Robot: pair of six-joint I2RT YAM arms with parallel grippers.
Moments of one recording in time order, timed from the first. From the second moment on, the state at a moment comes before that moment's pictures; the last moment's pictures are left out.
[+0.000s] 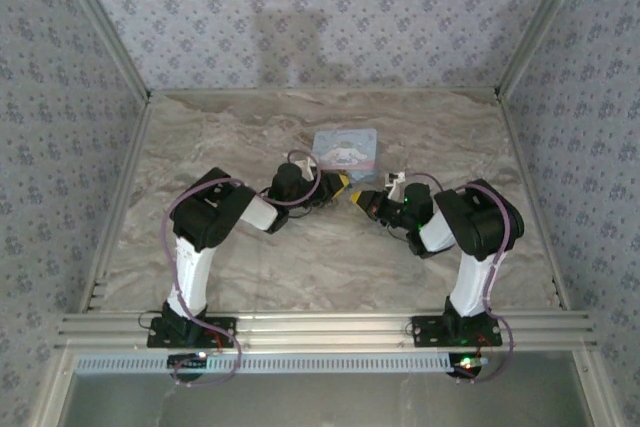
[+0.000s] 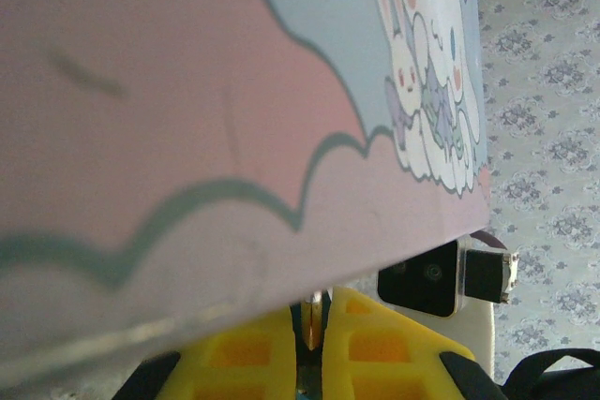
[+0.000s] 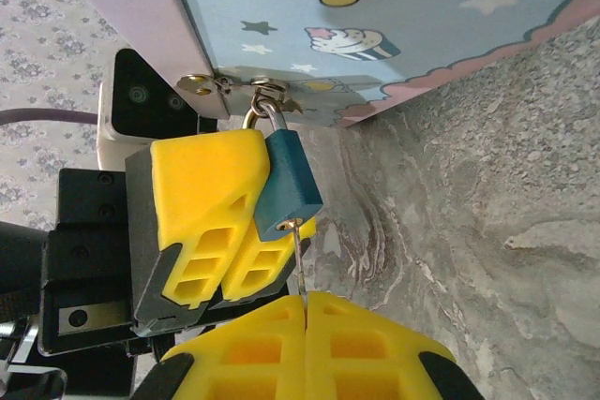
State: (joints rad) left arm -0.66 2.10 0.88 0.98 0.46 -1.28; right arm 0.34 1.86 0.39 1.18 -0.61 1.11
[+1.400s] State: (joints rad) left arm -0.66 2.12 0.88 1.04 0.46 -1.31; right arm 0.33 1.90 0.39 1.26 -0.62 1.13
